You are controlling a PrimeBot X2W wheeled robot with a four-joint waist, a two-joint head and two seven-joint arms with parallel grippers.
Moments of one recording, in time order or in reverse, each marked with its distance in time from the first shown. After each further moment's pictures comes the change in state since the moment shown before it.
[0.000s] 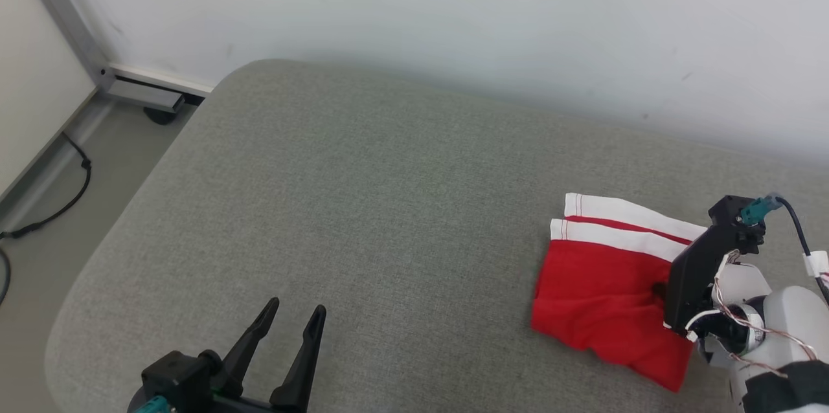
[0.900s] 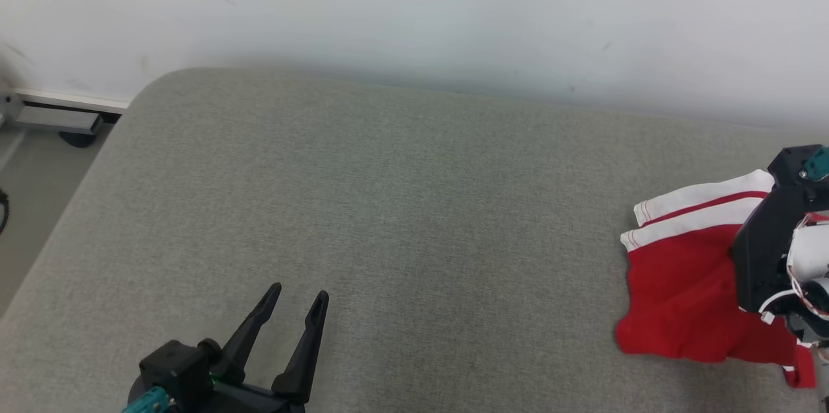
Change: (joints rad) left arm -0.014 0.001 0.000 -0.023 0.000 0.007 -0.009; right arm 0.124 -0.159 0.081 -0.539 -0.021 0.000 0.333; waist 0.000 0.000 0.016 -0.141
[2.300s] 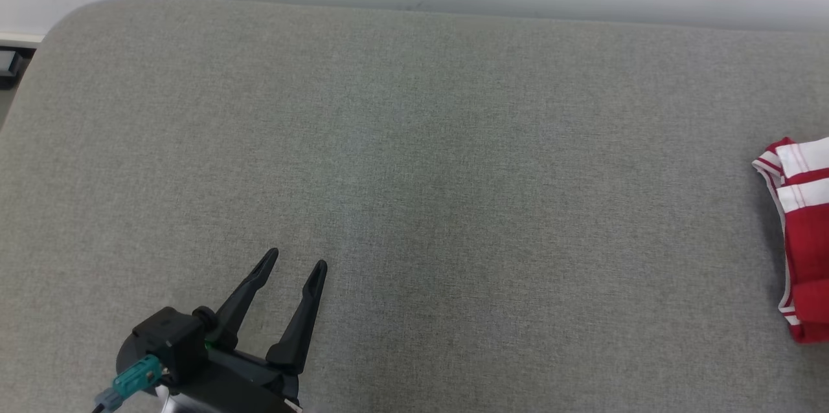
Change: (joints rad) left arm -0.093 0.030 -0.009 -0.001 0.021 -0.024 0.016; right arm -0.014 -0.363 -0.069 0.094 -0.034 0.000 -0.107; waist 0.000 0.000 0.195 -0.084
